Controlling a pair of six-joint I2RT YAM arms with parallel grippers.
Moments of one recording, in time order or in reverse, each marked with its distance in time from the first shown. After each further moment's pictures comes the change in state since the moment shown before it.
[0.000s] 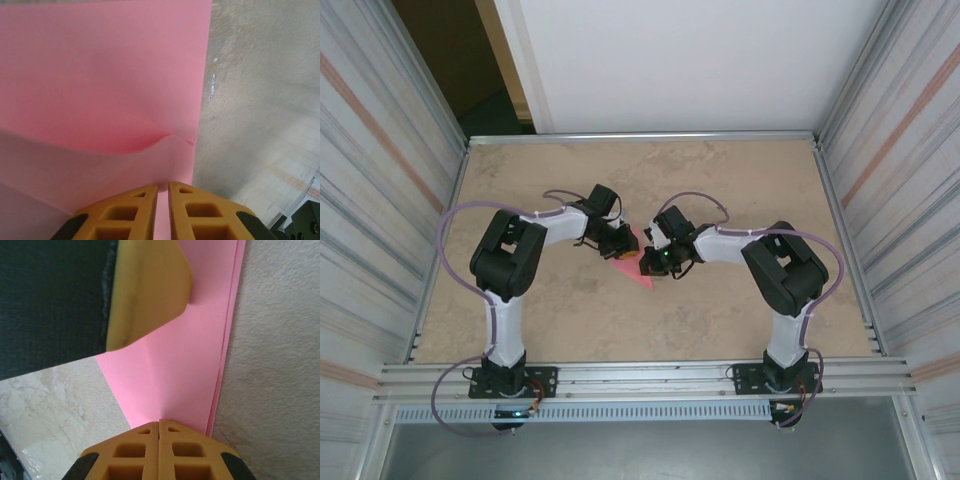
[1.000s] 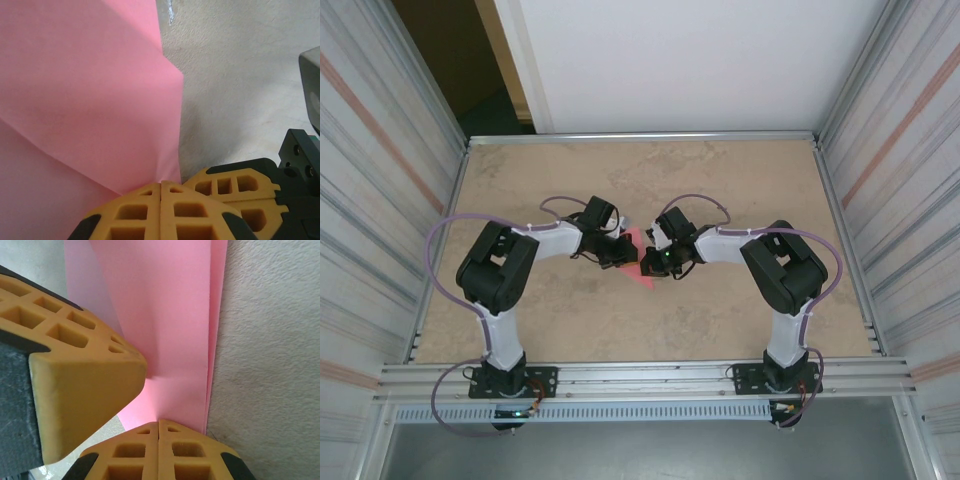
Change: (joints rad) left arm -0.041 -0.132 -0.198 0.174 0.040 0.055; right arm -0.014 0.010 -0.018 0.027 -0.013 0.026
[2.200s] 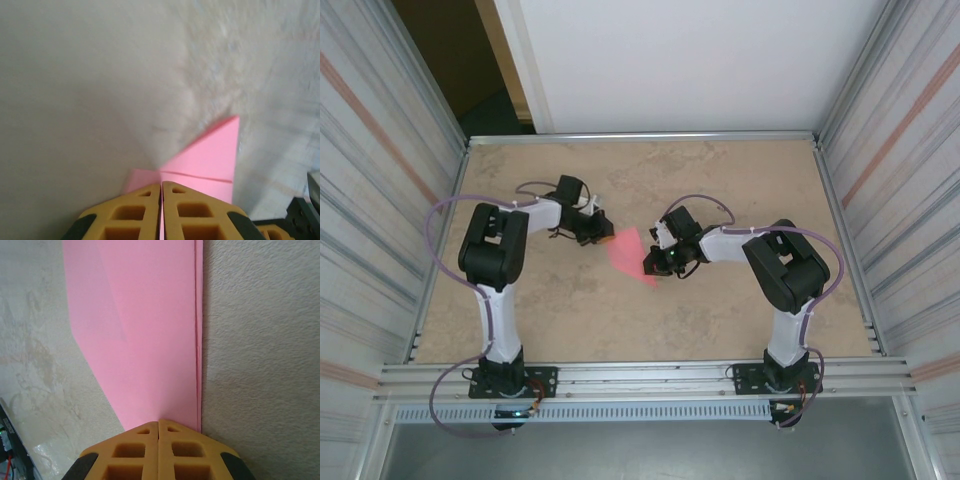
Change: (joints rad) left arm 0.264 0.165 0.209 -0.123 0.039 0.141; right arm -0.039 0.000 -0.031 0.030 -0.052 -0.031
